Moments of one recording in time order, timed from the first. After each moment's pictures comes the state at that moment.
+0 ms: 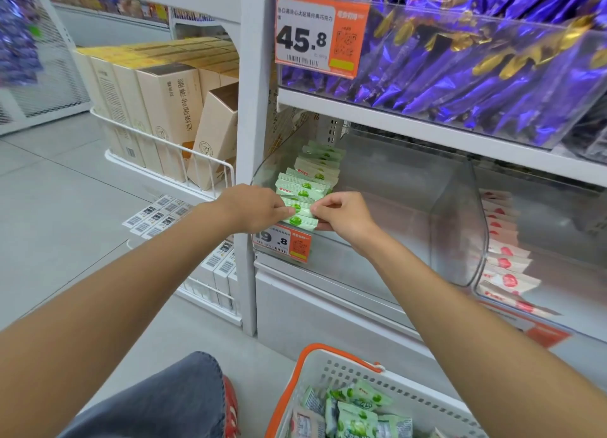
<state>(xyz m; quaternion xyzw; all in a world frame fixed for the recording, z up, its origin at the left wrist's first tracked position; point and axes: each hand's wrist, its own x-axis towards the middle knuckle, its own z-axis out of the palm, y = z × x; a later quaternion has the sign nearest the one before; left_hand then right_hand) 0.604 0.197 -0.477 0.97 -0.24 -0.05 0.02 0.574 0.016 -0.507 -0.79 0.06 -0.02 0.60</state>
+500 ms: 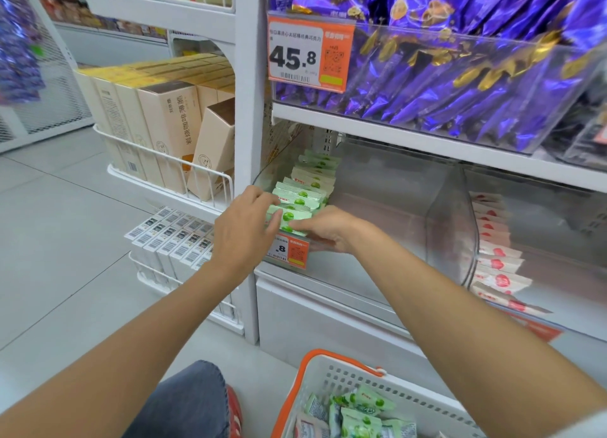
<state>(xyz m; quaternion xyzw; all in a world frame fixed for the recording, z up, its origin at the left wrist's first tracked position) 0.570 0.193 -0.517 0.92 -0.15 0.27 0.22 0.577 0.037 -0.490 -0.77 0.16 0.18 0.60</state>
